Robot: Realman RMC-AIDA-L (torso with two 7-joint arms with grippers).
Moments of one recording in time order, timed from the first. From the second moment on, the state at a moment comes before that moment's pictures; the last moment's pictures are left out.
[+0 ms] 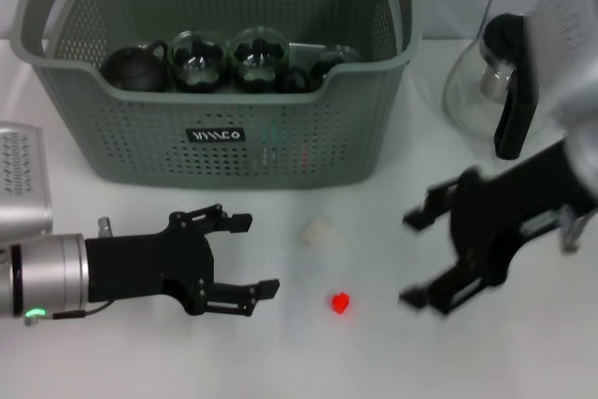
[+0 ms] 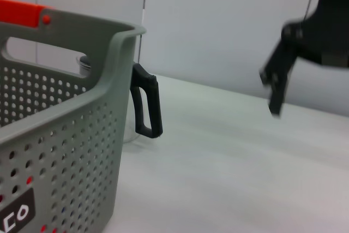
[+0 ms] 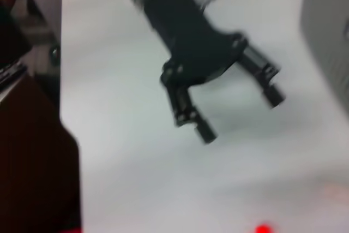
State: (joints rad) left arm -0.36 -2.16 0.81 0.76 2.00 1.54 -1.19; right arm 0.60 2.10 -1.28 -1.44 -2.28 -1.82 2.08
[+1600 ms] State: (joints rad) left arm -0.35 -2.16 0.80 0.75 2.02 1.51 -1.14; right arm 0.79 2.11 -1.84 -0.92 -2.28 -1.18 2.26
